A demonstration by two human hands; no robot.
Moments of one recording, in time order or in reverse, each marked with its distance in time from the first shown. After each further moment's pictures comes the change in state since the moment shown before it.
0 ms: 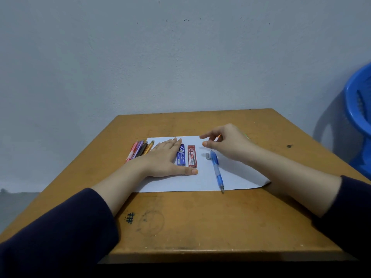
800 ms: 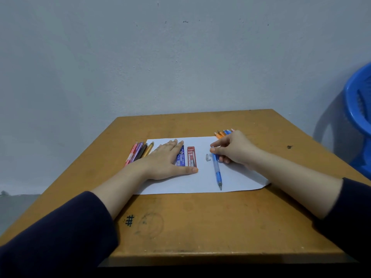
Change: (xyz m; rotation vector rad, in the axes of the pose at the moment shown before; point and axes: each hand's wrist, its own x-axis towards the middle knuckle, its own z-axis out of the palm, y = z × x) left_hand 0.001 0.000 0.002 -0.038 0.028 0.000; right_hand -0.004 0.017 0.003 0.325 -0.007 0.345
